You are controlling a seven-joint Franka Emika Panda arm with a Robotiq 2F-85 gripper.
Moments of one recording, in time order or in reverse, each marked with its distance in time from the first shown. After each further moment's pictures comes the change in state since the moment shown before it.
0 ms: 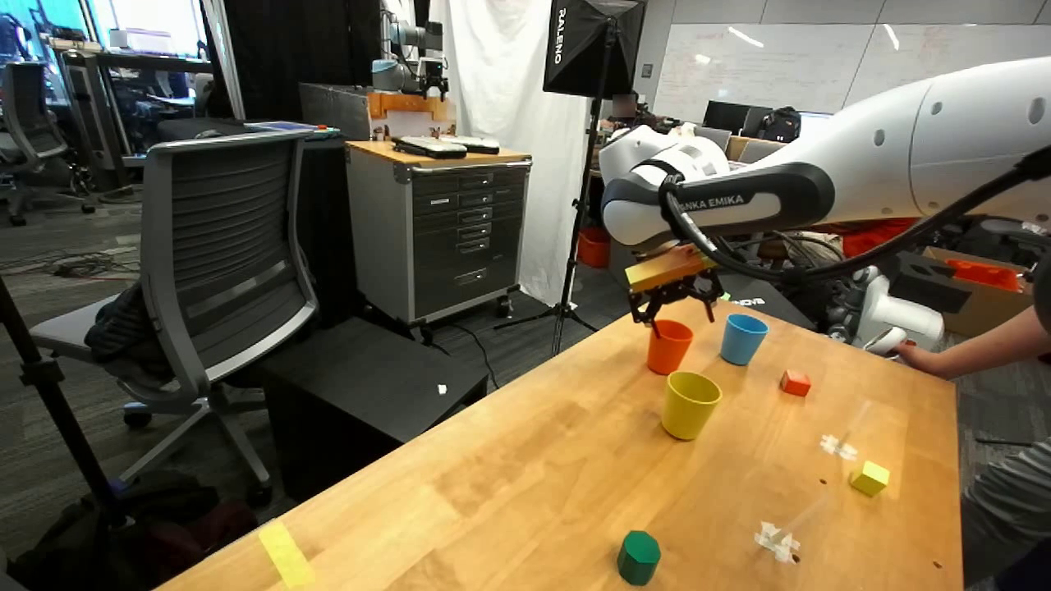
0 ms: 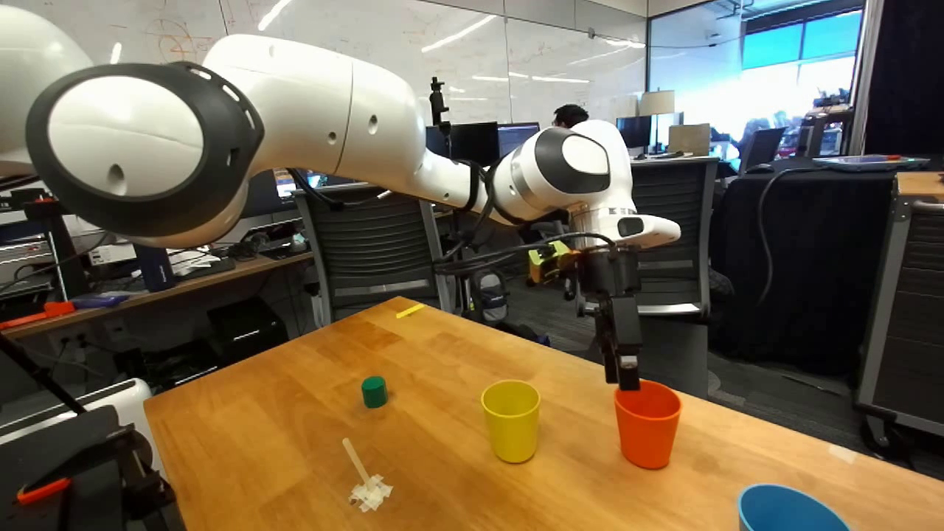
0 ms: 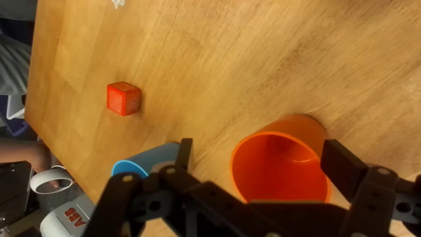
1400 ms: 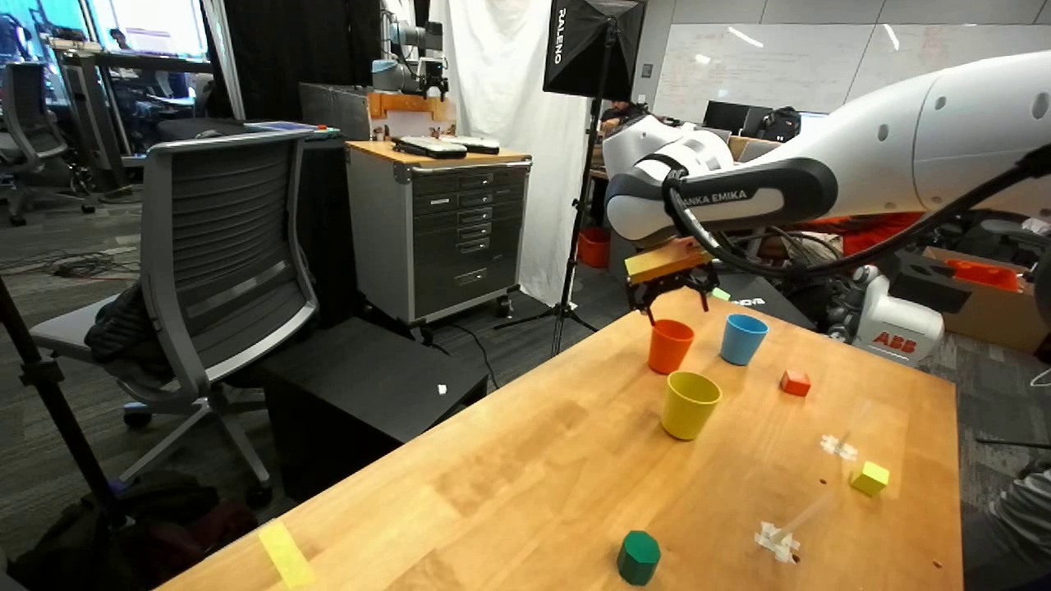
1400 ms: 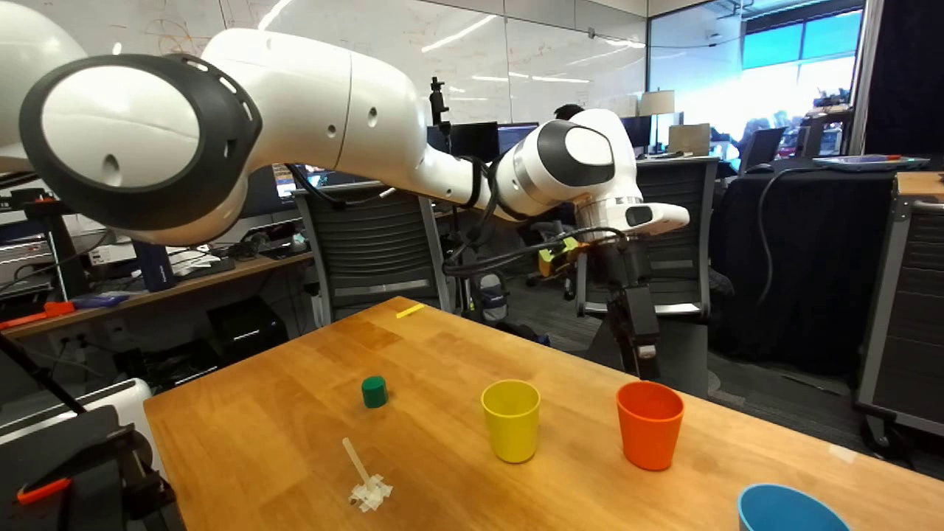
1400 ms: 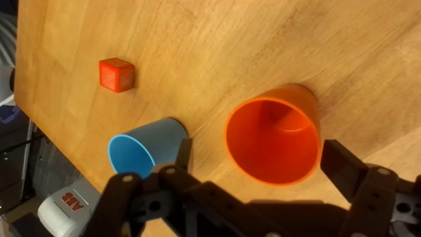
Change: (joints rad) arm -0.003 -0.009 -0.017 0.001 -0.001 0.074 0.004
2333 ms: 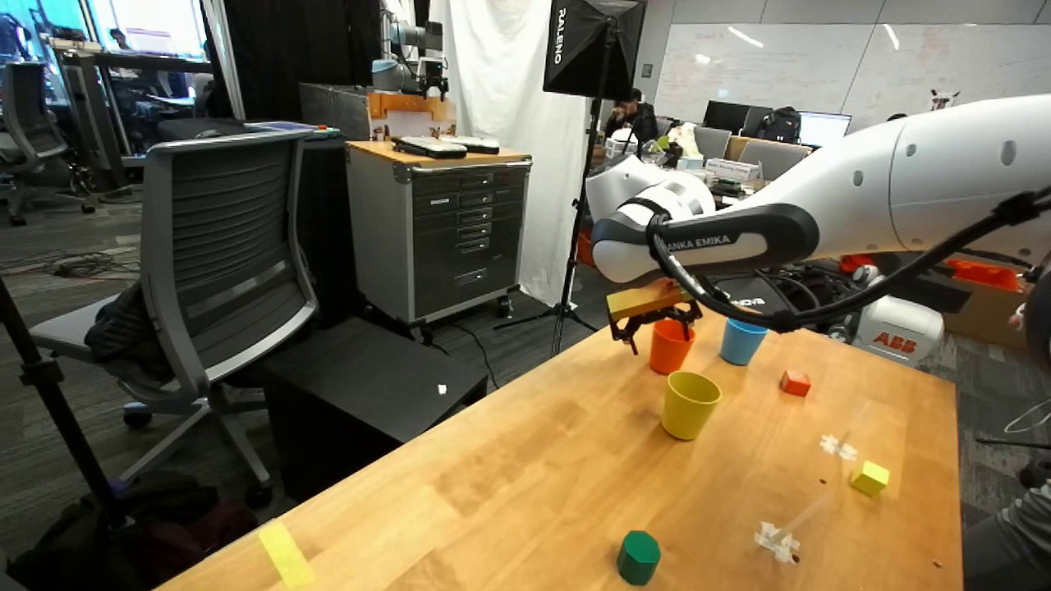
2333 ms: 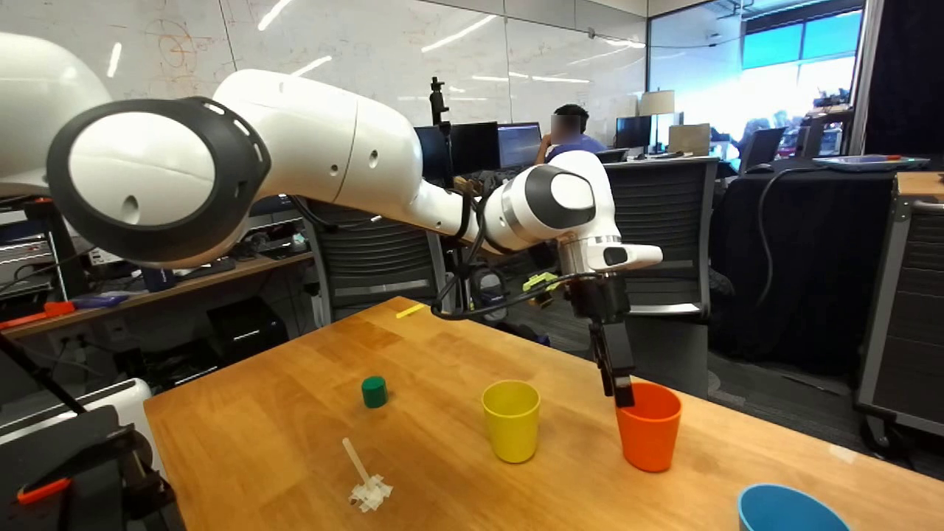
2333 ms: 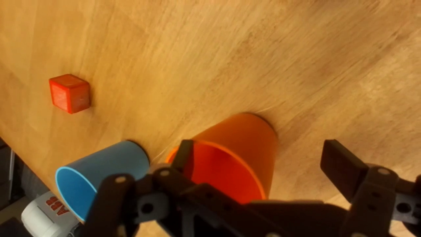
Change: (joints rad) arm 0.031 0.069 0.011 -0.007 0.002 0.074 0.054
